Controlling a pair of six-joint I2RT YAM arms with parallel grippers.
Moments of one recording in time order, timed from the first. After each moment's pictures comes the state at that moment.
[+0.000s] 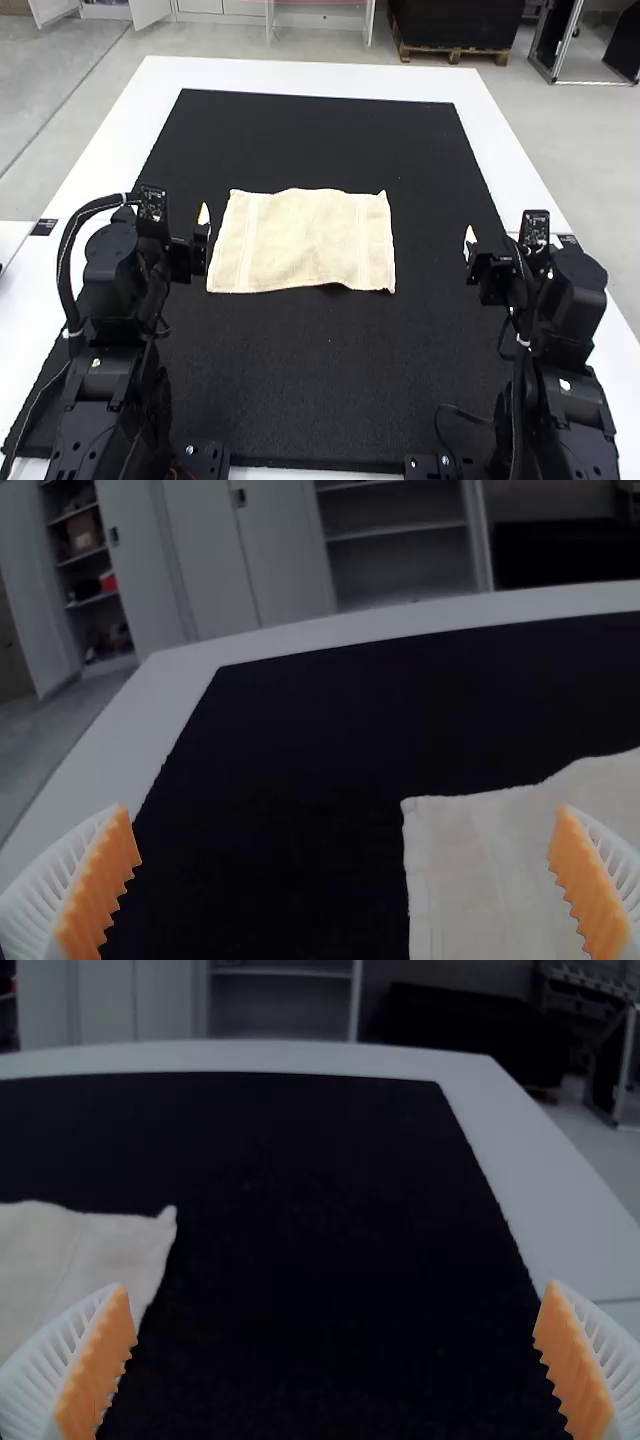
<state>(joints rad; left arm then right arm) 0.07 0.01 0.01 0.00 0.00 0.17 -0.15 0.02 0.01 -0.08 -0.19 -0.08</state>
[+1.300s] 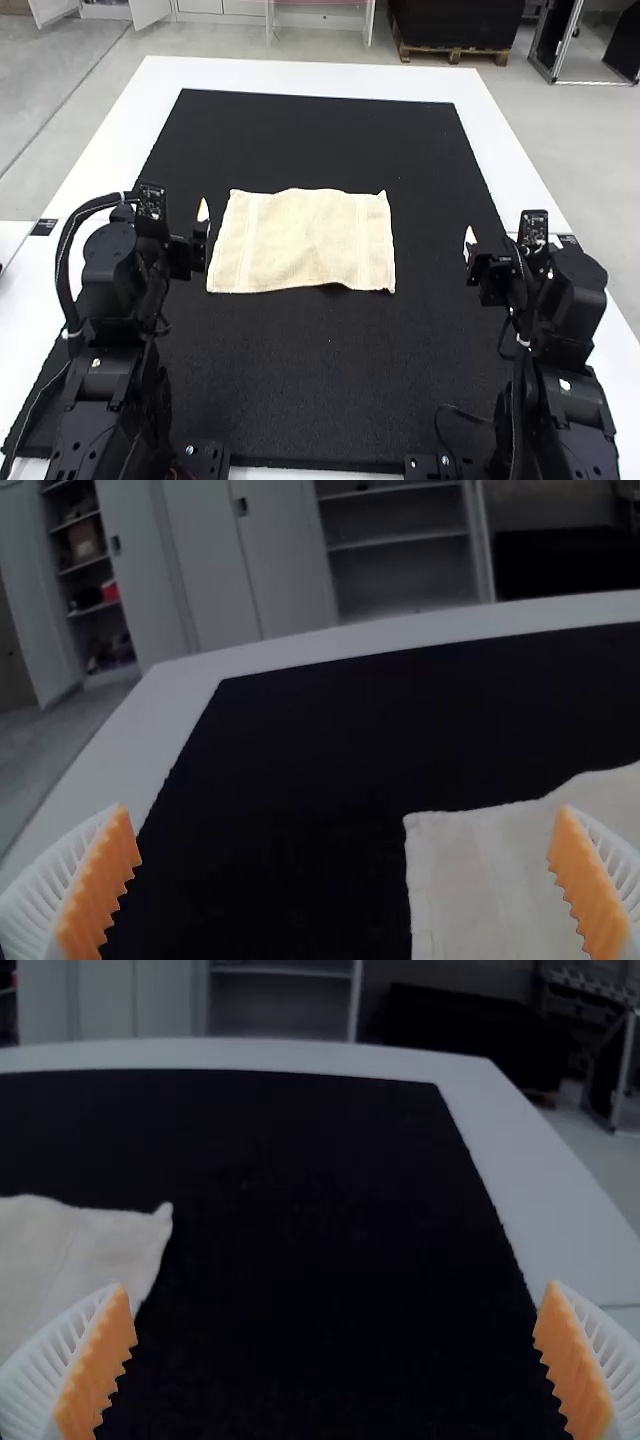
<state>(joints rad) 0.07 0.01 0.01 0.05 0.00 0.17 -0.15 0.02 0.01 -0.08 -0.19 -0.12</state>
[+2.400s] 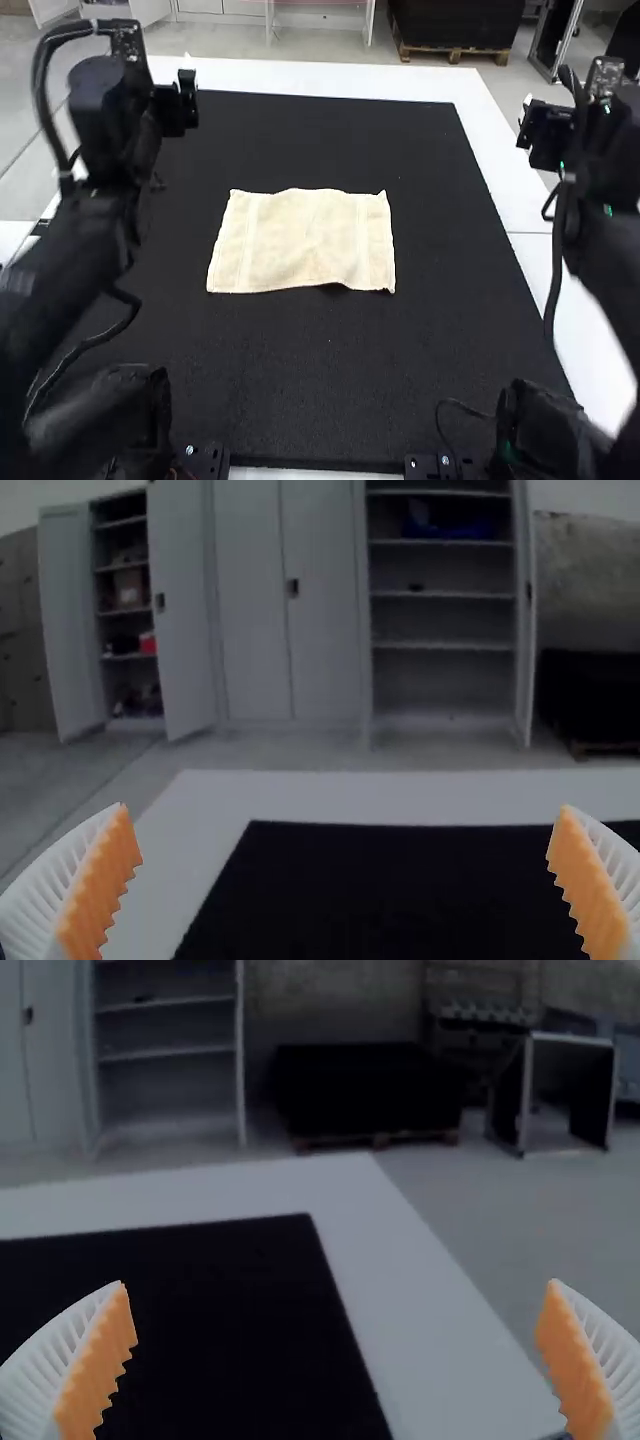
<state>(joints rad) 0.07 0.85 0.52 0.45 -0.10 0.02 -0.29 0.87 0.57 0.26 -0.13 0.00</state>
